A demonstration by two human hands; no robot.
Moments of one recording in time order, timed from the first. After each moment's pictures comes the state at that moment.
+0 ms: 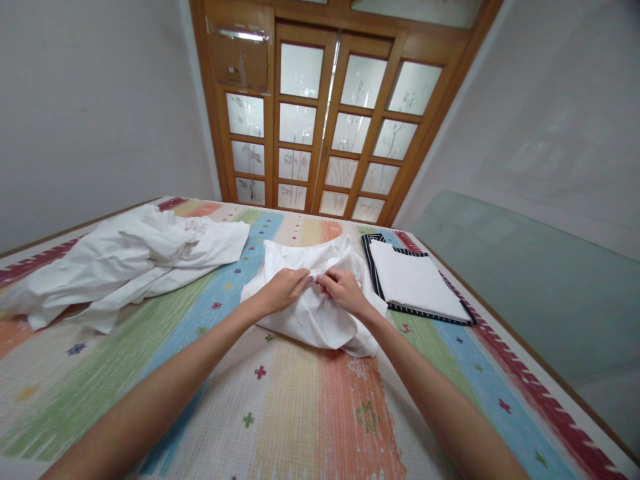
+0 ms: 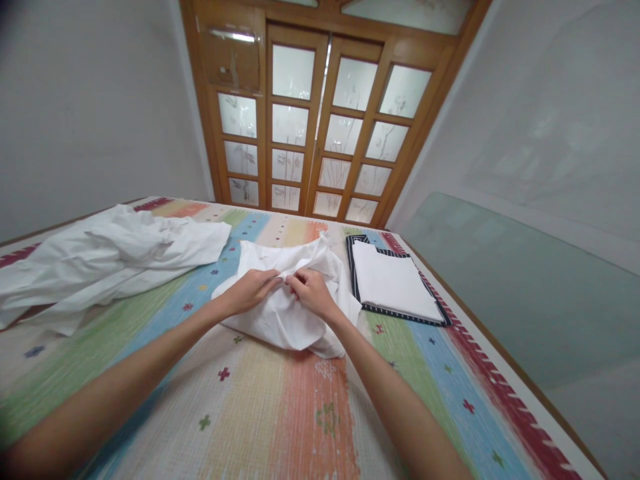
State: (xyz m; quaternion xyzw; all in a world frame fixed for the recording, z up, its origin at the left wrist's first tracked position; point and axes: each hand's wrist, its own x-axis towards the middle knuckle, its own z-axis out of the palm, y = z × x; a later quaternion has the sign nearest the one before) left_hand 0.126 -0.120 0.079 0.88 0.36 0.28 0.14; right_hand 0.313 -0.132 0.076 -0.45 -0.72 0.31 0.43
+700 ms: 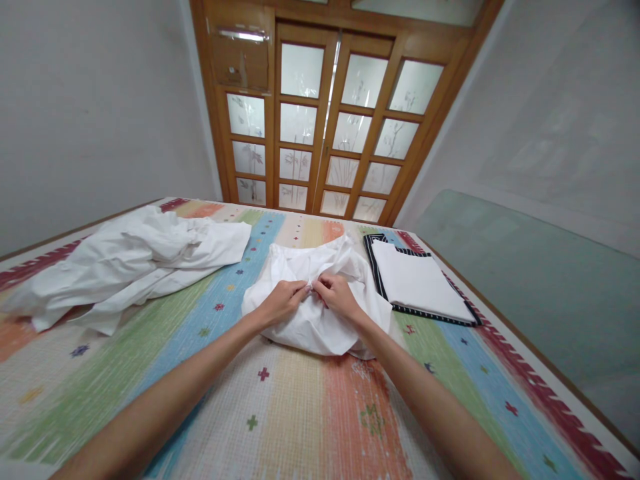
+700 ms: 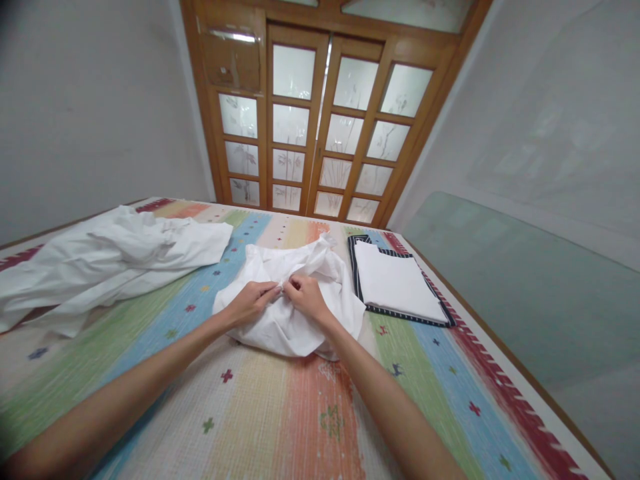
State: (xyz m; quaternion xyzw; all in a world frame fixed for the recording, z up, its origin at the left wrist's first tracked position) left_hand 0.123 -0.128 0.052 0.82 0.36 0.35 0.26; right_hand 0.298 -0.125 0.057 -0.47 -0.74 0.26 0.41
